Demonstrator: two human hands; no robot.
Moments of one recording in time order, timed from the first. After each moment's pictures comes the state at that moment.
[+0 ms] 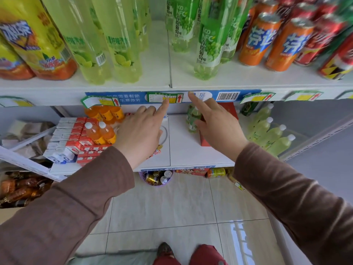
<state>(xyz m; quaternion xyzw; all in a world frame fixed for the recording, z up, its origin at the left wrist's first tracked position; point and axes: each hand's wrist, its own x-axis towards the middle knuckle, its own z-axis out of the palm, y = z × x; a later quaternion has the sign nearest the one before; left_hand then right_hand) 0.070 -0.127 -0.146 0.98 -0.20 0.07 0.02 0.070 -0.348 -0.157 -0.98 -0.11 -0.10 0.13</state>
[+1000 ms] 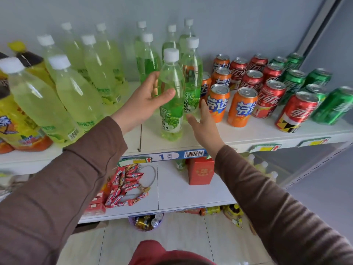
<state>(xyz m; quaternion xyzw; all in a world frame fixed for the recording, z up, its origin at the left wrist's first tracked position) 0.219 -0.227 -0.001 0.81 -0.25 -0.02 0.52 0.200 -0.420 -0.096 -0.84 0.03 -0.14 0.52</state>
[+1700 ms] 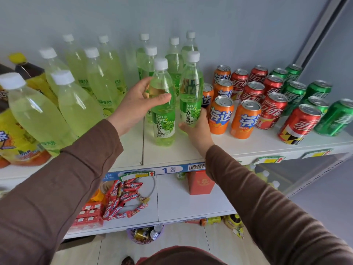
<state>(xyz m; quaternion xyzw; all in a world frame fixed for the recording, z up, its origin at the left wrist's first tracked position) 0.262 -0.203 0.002 0.78 -0.19 -0.01 0.59 0.250 -0.404 -0.109 -0.80 0.05 -0.16 0.57</state>
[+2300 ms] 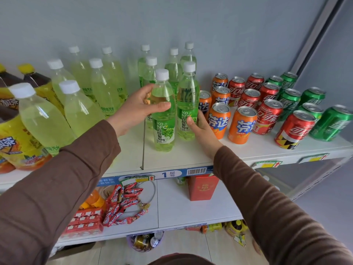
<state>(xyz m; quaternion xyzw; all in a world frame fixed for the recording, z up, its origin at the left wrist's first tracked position) 0.253 -0.205 0.017 0.79 -0.21 -0.05 0.58 0.241 -0.427 -0.089 -0.73 -0.07 -0.05 0.68</state>
